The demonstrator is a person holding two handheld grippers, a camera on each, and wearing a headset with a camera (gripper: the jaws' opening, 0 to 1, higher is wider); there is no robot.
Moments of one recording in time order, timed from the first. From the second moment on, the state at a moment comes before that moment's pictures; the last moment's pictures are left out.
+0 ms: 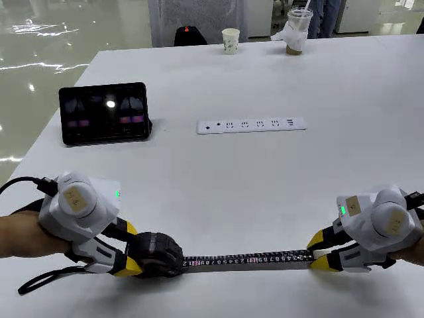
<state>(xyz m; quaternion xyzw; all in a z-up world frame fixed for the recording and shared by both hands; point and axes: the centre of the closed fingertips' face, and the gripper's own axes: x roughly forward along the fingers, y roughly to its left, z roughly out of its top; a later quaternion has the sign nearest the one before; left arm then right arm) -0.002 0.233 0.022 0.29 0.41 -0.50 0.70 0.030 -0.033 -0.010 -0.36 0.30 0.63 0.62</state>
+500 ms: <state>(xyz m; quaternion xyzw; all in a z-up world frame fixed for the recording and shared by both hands) -0.001 0.233 0.022 0.30 0.41 -0.50 0.71 0.032 -0.034 -0.011 -0.37 0.30 0.62 0.62</state>
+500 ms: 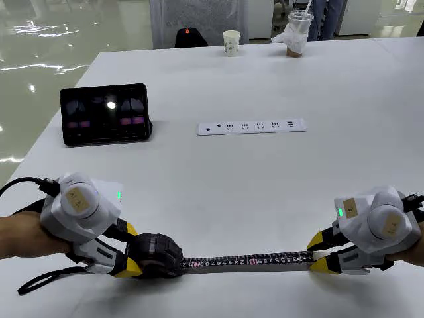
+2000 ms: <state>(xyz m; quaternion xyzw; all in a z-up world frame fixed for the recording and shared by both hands) -0.061 0.241 0.033 0.19 0.41 -0.39 0.80 -0.013 -0.072 0.006 -0.28 0.33 0.52 0.73</state>
